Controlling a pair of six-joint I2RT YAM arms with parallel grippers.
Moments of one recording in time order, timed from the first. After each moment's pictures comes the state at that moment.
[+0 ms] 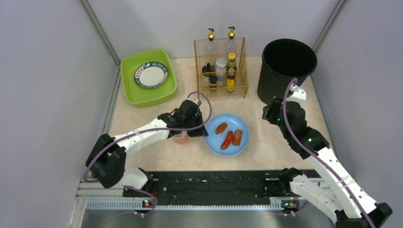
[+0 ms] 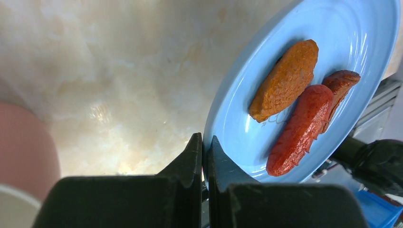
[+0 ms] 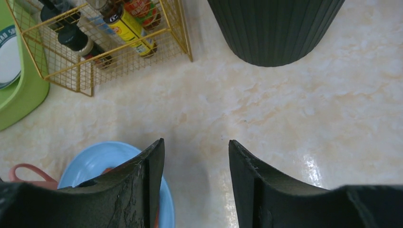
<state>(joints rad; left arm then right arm) -0.74 1.42 0.87 -0.35 0.18 -0.78 0.49 0.75 0.81 -0.52 0.42 0.52</state>
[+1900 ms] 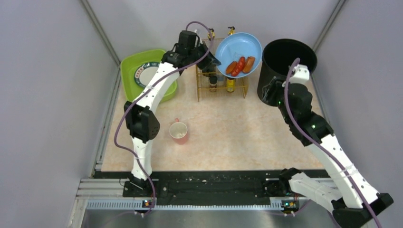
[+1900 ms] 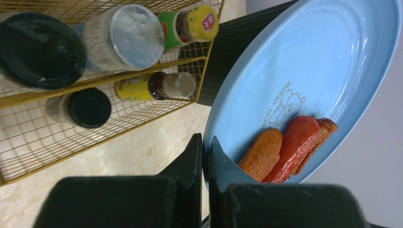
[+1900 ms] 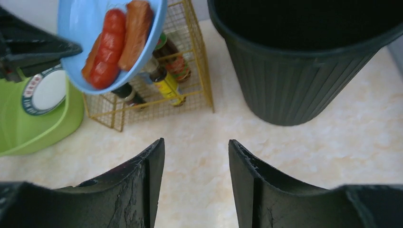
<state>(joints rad) -0.46 2.11 2.21 -0.59 0.36 -0.87 0.49 0.87 1.05 -0.47 0.40 0.42</state>
